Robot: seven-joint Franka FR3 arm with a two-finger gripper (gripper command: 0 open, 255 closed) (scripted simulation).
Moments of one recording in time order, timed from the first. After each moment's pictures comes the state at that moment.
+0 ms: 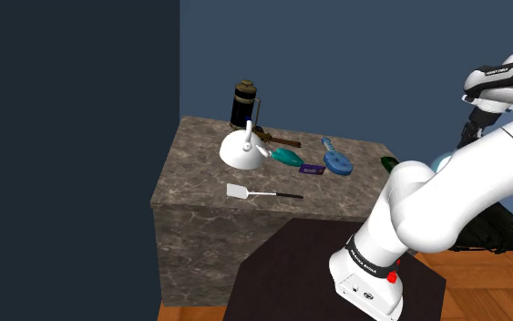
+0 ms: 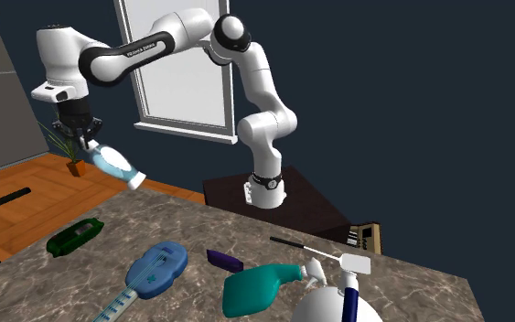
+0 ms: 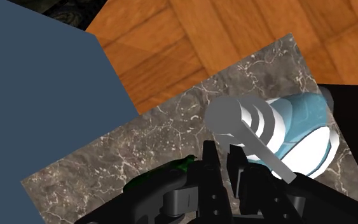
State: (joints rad) arm 0.33 -0.42 -1.81 -1.81 -0.58 1.98 -1.61
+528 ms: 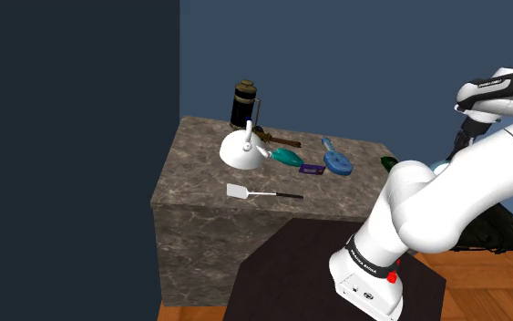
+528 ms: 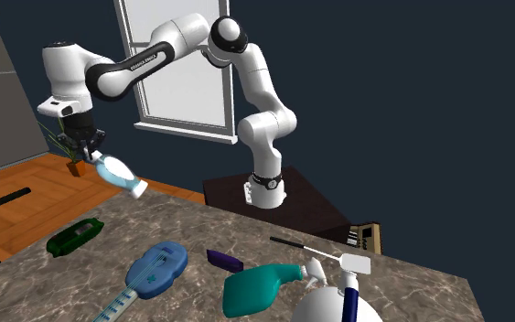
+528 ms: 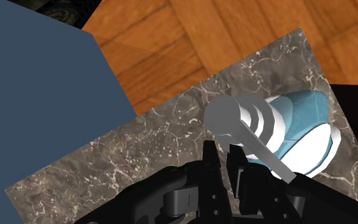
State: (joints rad) arm 0.36 -0.45 -1.86 -1.87 -0.63 2.05 -1.57
